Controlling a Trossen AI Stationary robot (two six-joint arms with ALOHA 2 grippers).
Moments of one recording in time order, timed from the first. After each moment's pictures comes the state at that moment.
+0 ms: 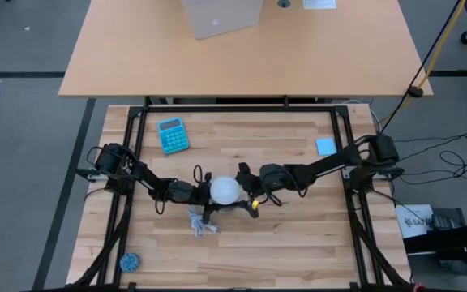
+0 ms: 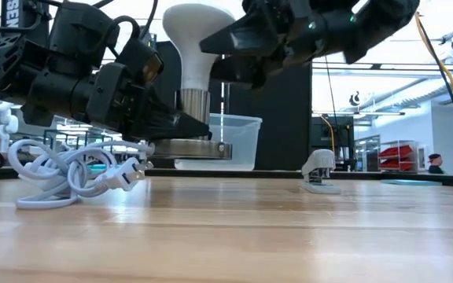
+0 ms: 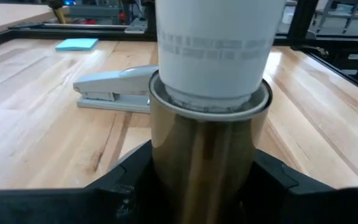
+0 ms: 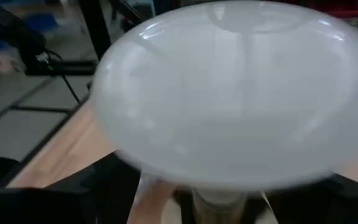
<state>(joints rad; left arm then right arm) -0.21 1.88 0.43 1.25 -0.16 -0.07 0.12 1.72 0.88 0.60 -0.10 0.08</state>
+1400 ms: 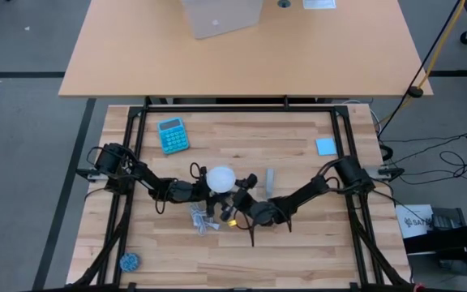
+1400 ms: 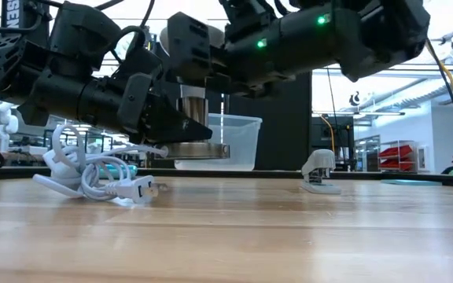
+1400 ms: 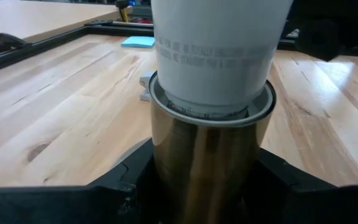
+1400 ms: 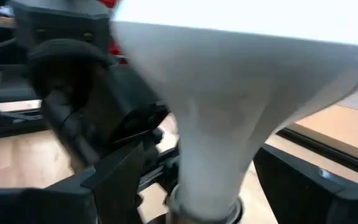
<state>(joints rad) -0.21 1.88 0.43 1.24 -0.38 -0.12 0.34 2.13 1.10 1.02 0.99 -0.02</state>
